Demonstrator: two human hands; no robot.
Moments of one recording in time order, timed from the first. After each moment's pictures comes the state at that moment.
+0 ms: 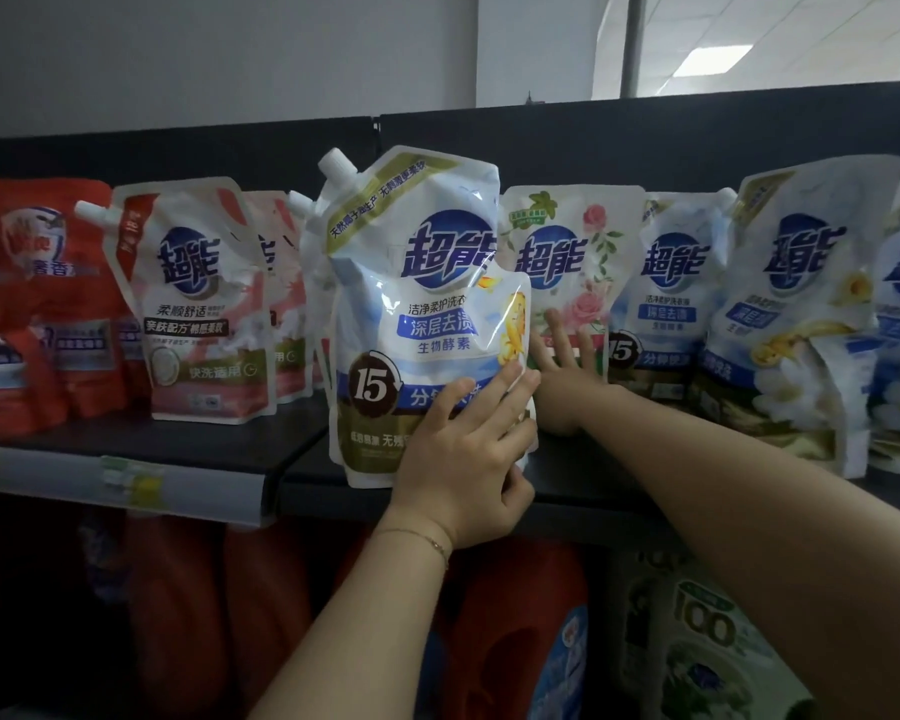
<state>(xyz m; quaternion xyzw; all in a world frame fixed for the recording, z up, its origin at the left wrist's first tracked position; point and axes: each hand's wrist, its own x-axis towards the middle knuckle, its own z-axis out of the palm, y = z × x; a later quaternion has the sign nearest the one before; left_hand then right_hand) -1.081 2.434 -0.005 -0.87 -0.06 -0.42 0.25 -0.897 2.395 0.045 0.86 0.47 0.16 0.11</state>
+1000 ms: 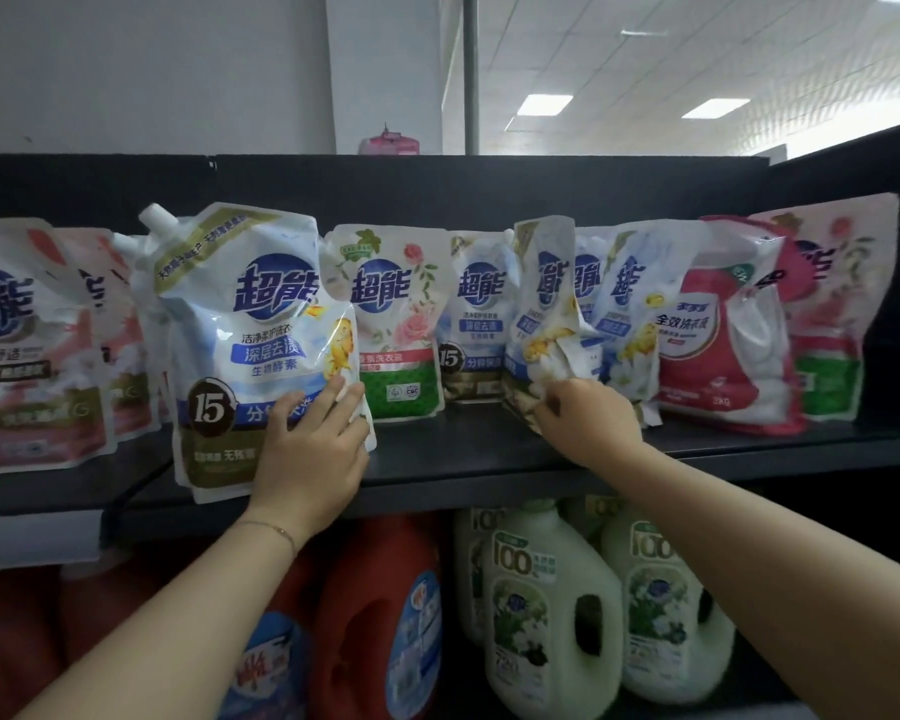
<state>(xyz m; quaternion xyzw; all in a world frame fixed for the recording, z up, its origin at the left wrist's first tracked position) -1.078 2.418 -0.004 -0.85 -0.09 -0.44 0.26 -0.913 2.175 0.032 0.89 0.29 0.28 -0.19</state>
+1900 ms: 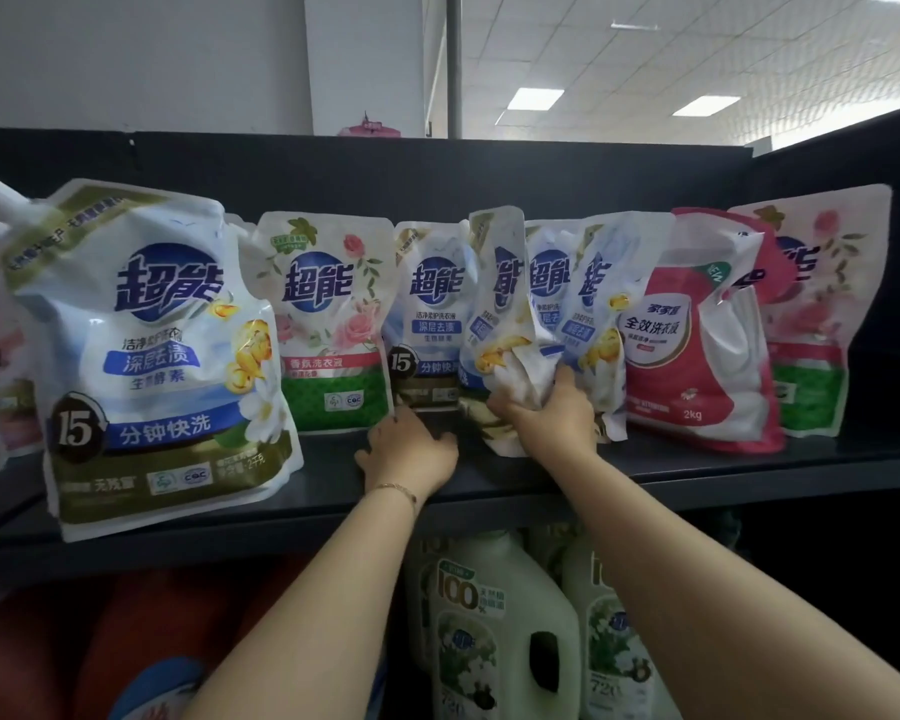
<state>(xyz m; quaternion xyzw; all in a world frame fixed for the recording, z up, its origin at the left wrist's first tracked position) -0.936 2.313 0.011 -0.89 -0.31 -0.22 -0.25 -0.857 2.182 0.020 0.81 0.17 0.14 -0.55</state>
